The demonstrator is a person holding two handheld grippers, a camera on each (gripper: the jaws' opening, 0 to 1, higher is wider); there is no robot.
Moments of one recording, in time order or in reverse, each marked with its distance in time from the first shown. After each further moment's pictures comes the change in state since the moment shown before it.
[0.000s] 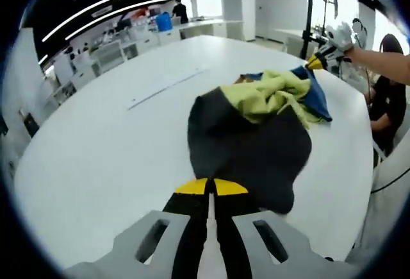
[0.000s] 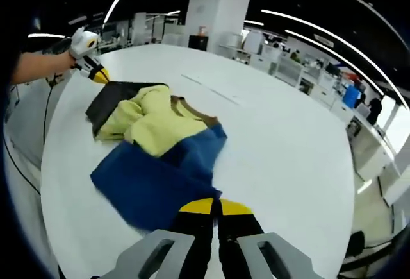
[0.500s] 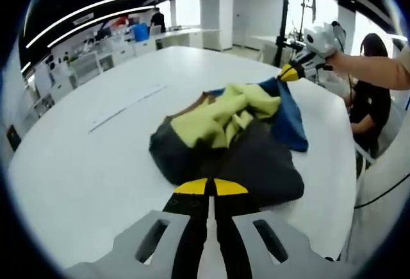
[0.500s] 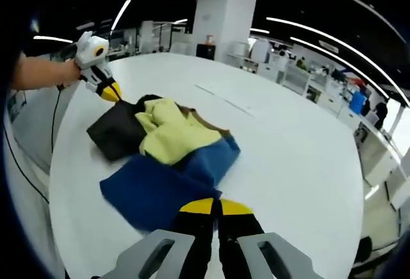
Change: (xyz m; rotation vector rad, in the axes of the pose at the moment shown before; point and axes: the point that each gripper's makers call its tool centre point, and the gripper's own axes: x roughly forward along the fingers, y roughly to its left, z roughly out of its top) left arm 0.024 -0.071 0.036 0.045 -0.077 -0.156; right arm -0.003 0.032 0.012 0.000 -0.067 0.054
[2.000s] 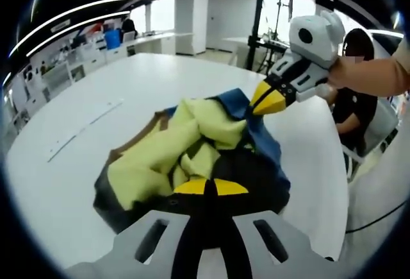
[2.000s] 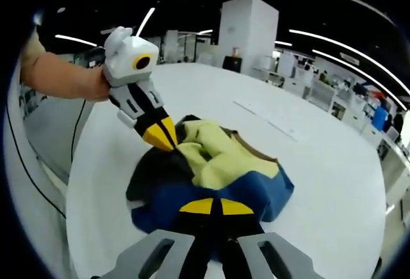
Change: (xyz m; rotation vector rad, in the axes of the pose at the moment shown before) left arm 0.068 -0.080 0.043 0.076 -0.026 -0.183; right arm 0.022 0.083 0.041 -0.068 -0.098 0.161
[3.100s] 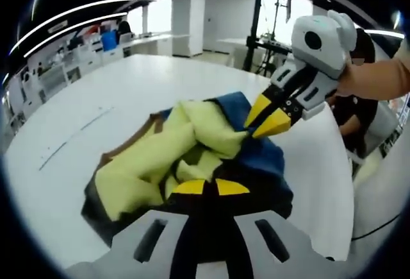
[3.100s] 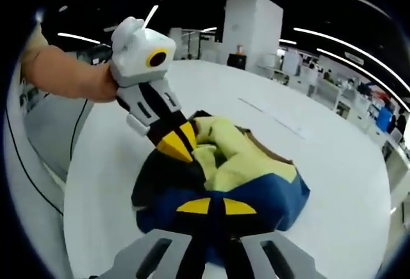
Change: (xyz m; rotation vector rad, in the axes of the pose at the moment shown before) left arm 0.028 -0.002 0.010 0.006 -0.016 -0.024; right arm 0.017 0.010 -0.003 -0.016 0.017 0.028
